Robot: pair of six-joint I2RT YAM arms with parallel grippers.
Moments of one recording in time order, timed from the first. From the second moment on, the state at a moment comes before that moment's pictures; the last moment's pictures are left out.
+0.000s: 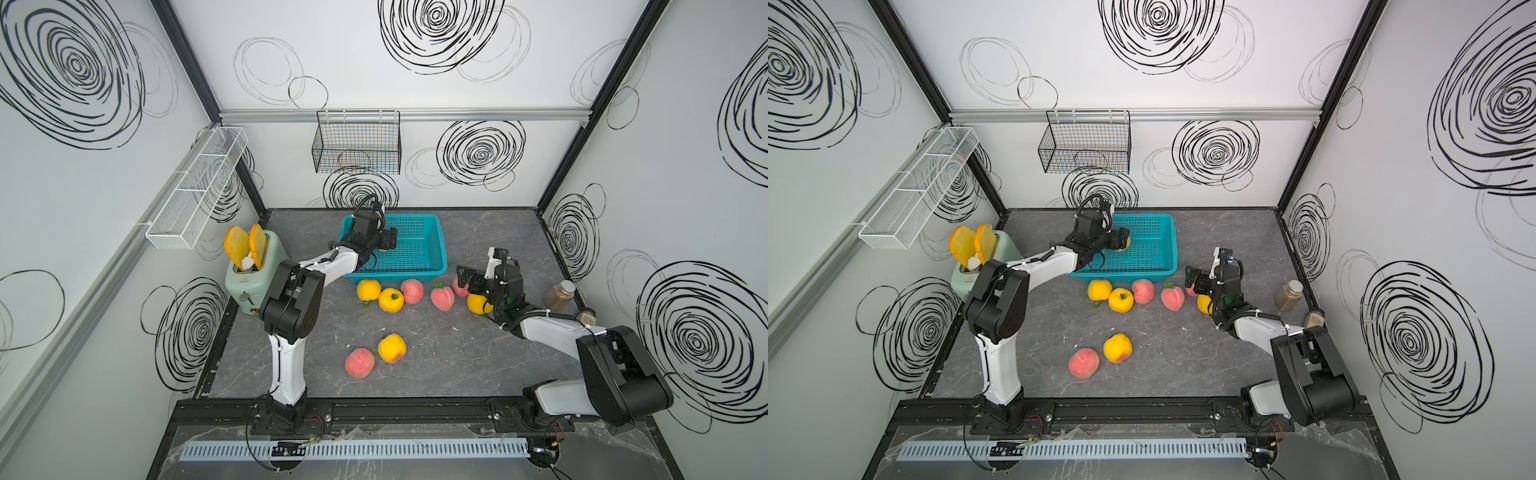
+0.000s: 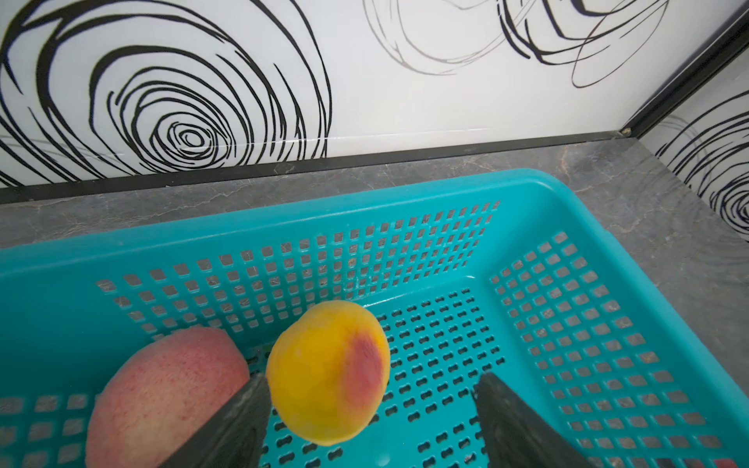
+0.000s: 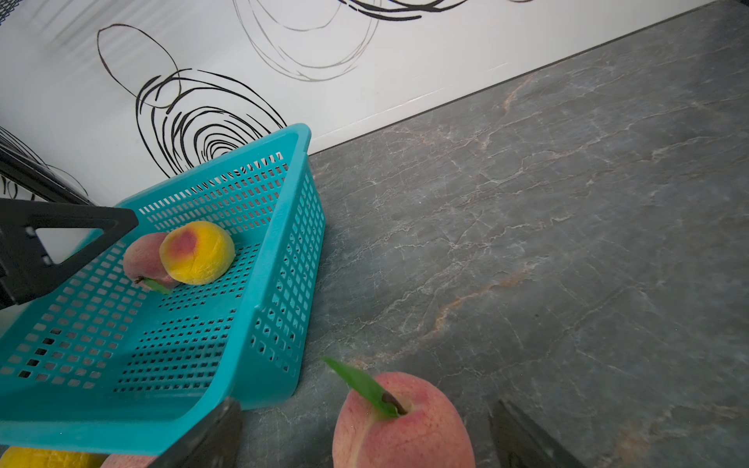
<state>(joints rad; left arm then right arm) -0.38 1.99 1.37 0.11 0.02 -0.23 0.30 1.38 0.49 0.45 0.00 0.49</state>
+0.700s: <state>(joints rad) -0.42 1.60 0.93 0.28 0.01 -0.44 0.30 1.38 0.49 0.45 0.00 0.49</state>
